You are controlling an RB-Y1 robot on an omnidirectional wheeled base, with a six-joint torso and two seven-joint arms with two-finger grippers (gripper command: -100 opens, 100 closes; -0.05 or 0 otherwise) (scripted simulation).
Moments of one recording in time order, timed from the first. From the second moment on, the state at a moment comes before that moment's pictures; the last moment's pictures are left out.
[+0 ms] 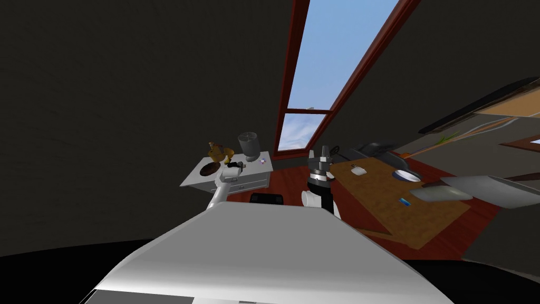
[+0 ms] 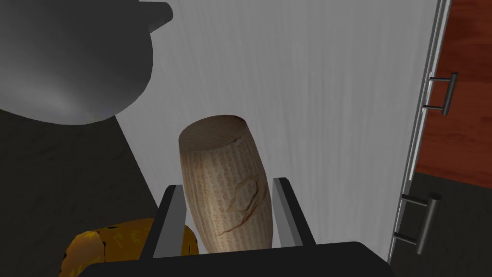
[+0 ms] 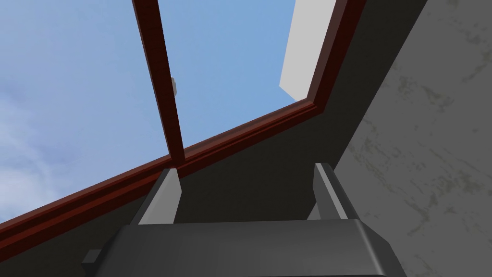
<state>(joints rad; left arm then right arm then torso) -0.02 0.11 0.14 -1.64 -0.01 0.94 0.03 0.54 0.05 0.06 -2.34 0.10 -0.36 -0.16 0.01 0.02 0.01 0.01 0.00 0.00</state>
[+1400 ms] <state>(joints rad) -0.28 0.13 0.18 -1.74 -0.05 1.12 0.01 0.54 0.05 0.06 -2.34 0.10 -0.36 -0.16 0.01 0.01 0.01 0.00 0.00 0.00</state>
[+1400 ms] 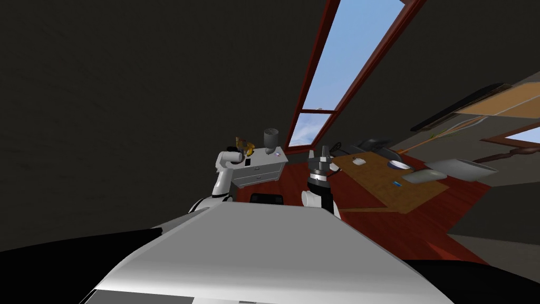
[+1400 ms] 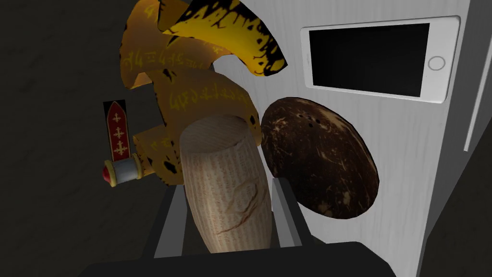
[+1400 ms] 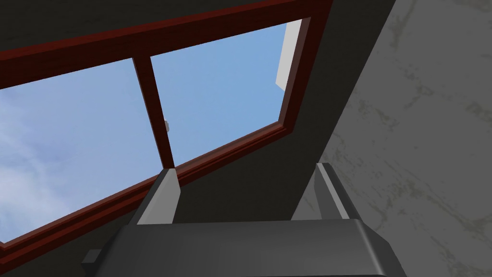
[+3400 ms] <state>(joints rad) -0.12 0.21 0.25 -1.75 0.06 1.29 0.04 0.54 0.05 0.06 -2.34 0.10 -0.36 -0.16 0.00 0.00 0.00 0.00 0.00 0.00</state>
